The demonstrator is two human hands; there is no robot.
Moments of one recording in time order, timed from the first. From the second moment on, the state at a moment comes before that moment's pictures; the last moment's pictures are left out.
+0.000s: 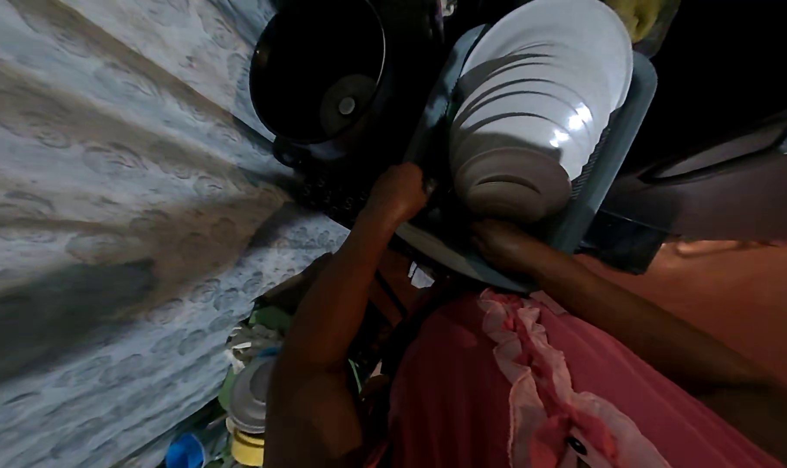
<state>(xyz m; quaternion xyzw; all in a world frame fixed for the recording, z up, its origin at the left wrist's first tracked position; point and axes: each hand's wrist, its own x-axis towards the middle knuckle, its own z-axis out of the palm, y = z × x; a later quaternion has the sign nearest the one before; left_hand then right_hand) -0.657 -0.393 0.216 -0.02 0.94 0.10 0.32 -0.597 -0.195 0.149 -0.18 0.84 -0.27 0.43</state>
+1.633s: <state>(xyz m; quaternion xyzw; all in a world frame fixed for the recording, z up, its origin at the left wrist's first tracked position) -0.635 -0.348 0.150 0.06 0.95 -0.02 0.31 -0.591 -0.192 0.139 -0.23 0.84 -0.28 0.41</state>
